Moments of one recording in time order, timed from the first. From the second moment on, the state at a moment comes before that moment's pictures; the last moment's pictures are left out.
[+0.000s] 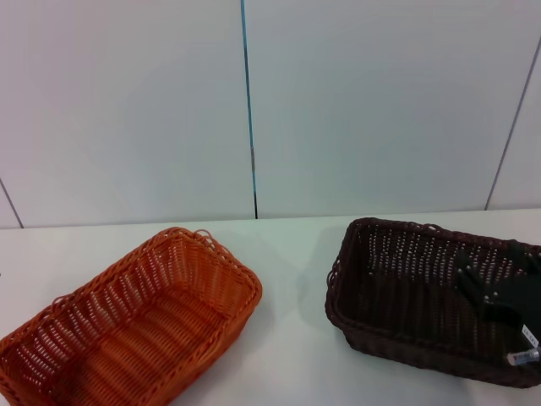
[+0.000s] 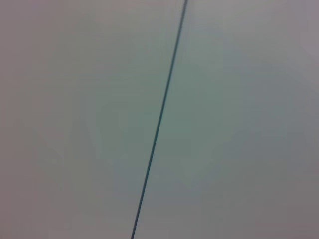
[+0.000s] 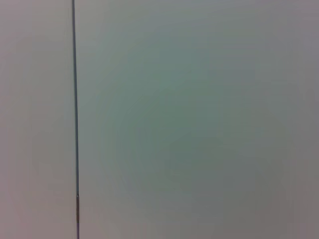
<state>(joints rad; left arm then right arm) 0.18 -2.16 -1.29 -1.05 2.61 0.84 -0.01 -0.10 2.07 1.12 1.32 -2.61 -0.38 2.87</state>
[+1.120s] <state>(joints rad) 0.24 -2.16 -1.30 -1.20 2.64 0.62 0.11 -0.16 2.07 1.10 1.32 -2.61 -0.48 2.80</state>
